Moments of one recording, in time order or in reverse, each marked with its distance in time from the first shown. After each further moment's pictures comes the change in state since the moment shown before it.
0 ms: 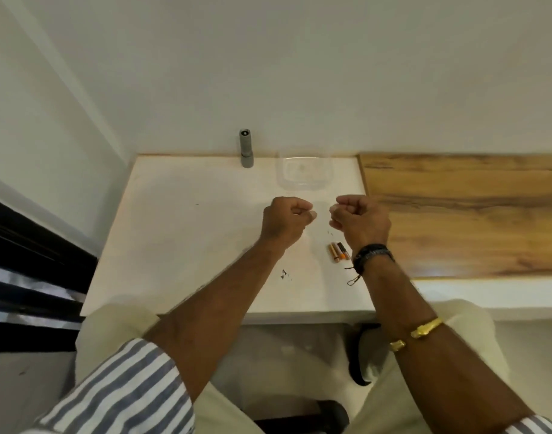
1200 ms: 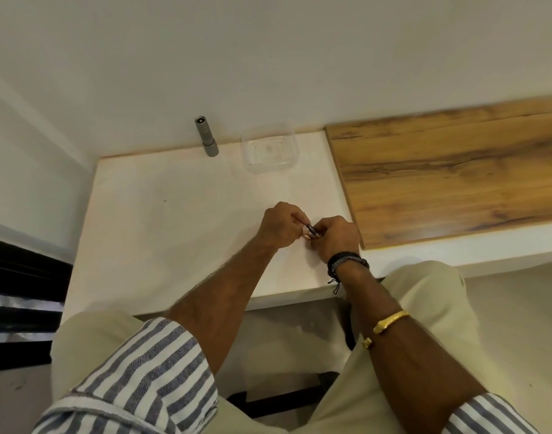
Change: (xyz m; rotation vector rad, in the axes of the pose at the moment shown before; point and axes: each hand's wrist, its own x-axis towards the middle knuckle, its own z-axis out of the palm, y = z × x) left_hand -0.009 -0.013 0.057 0.335 -0.328 -0.002; right_hand -0.010 0.066 -0.032 -0.787 -0.170 -0.001
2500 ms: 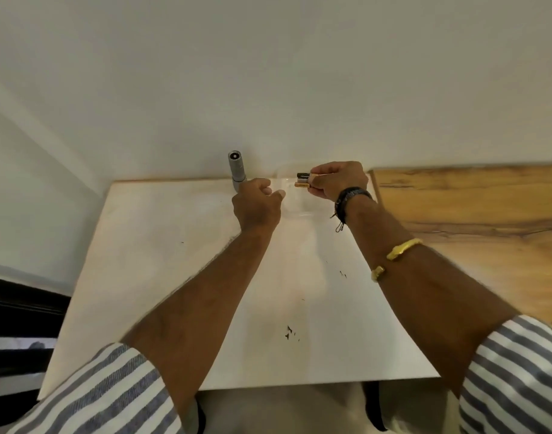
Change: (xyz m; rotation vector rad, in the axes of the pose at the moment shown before) left_hand 0.105 -0.019 -0.115 -0.323 0.674 -0.155; right_hand 0.173 -0.155 -0.007 0.704 -0.035 0.112
